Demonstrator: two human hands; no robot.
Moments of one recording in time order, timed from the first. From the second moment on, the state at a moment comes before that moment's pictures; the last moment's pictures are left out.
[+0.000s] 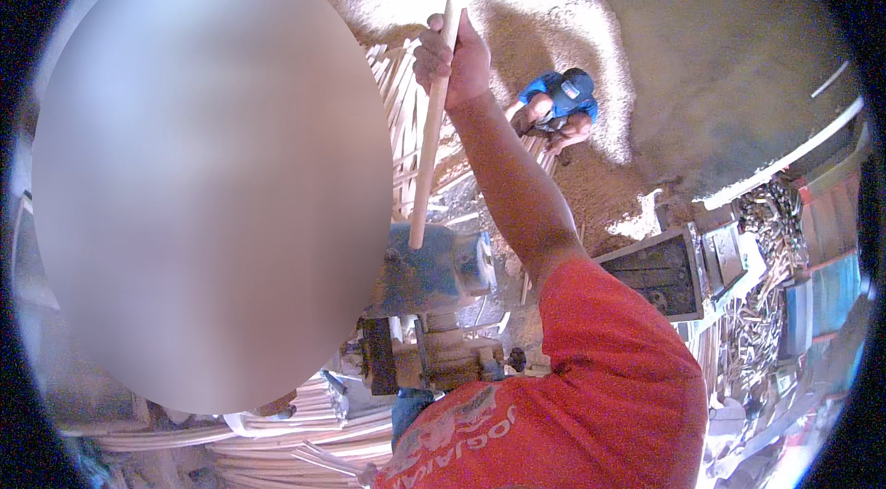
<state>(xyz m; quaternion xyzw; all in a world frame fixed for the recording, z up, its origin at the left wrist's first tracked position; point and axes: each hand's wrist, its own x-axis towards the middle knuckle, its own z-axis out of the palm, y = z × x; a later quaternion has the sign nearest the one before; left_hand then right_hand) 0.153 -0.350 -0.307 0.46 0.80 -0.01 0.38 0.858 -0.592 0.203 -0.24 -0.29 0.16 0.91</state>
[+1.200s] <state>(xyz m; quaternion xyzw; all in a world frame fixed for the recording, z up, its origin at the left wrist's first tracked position) 0.111 -0.329 -0.316 0.50 0.76 -0.02 0.41 0.706 -0.614 0.136 -0.25 -0.11 0.16 0.95</state>
